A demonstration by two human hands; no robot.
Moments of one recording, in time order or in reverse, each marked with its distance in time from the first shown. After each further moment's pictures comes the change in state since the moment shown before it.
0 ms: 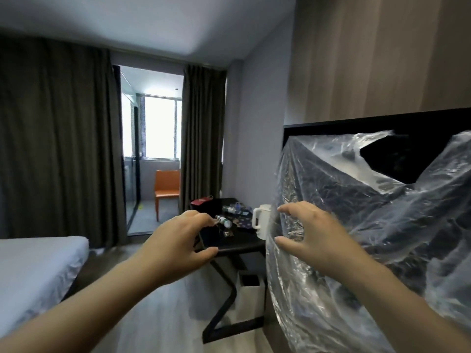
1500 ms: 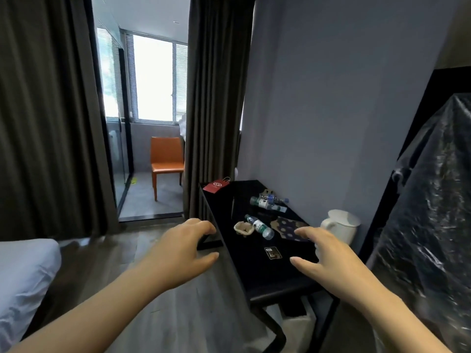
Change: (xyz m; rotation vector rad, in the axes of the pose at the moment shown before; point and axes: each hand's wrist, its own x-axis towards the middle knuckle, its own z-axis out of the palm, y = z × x) left_hand 0.343 -0.559 0.264 -0.132 -0.204 -0.137; right_hand 0.499 0.069 0.477 0.101 -0.233 0.230
